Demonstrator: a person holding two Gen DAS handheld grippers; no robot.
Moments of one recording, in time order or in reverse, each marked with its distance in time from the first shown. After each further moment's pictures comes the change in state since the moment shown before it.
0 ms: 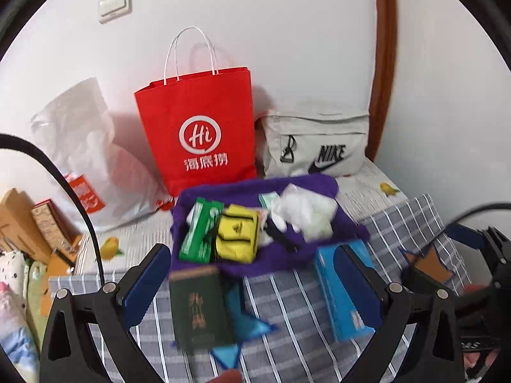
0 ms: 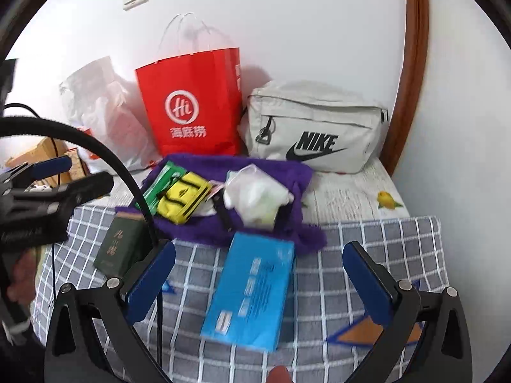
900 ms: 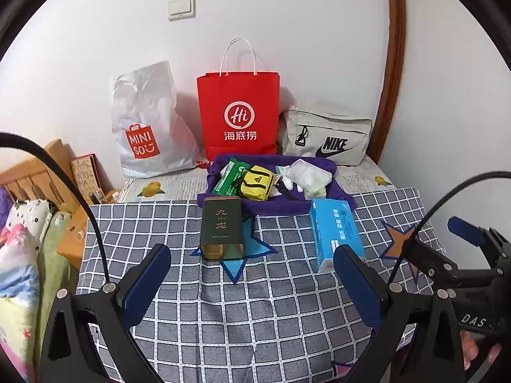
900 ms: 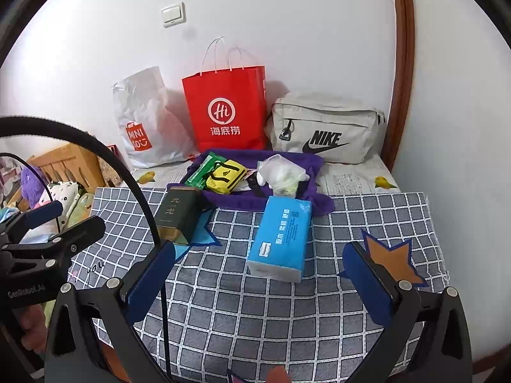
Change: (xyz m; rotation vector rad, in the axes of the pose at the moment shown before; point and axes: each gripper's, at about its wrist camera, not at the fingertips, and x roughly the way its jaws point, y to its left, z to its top) left arm -0.133 -0.002 -0.090 -0.133 -0.022 0.092; right arm -0.119 0.026 -0.066 -0.002 -0.057 0.050
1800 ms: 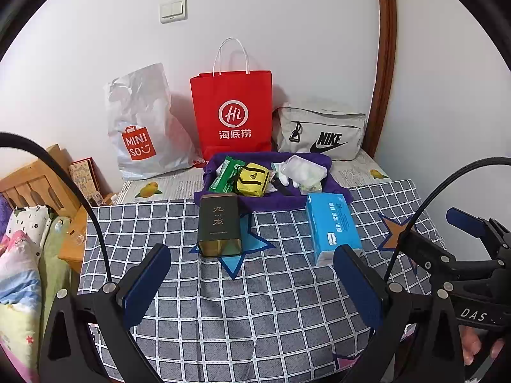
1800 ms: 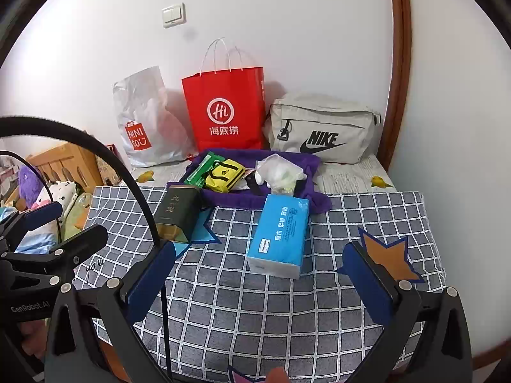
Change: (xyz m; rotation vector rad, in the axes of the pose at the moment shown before) left arm -0.004 -0.004 -0.005 0.024 0.003 -0.012; right arm -0.007 0.000 -0.003 -0.002 0.001 -0.007
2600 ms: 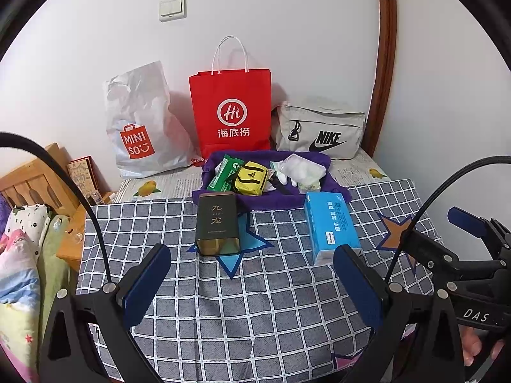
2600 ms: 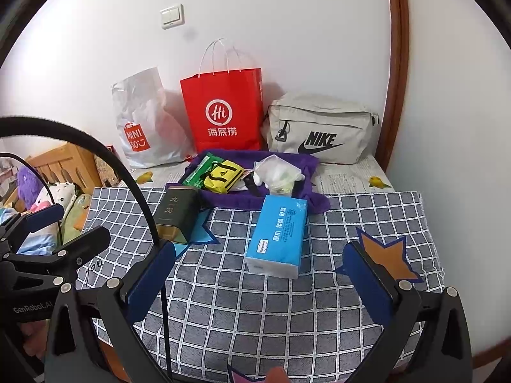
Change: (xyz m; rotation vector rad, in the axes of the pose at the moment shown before) left arm 0.001 -0.001 -0.001 0.000 0.007 -0.001; right arm -0.003 -0.003 -0.001 0.004 -0.006 -0.002
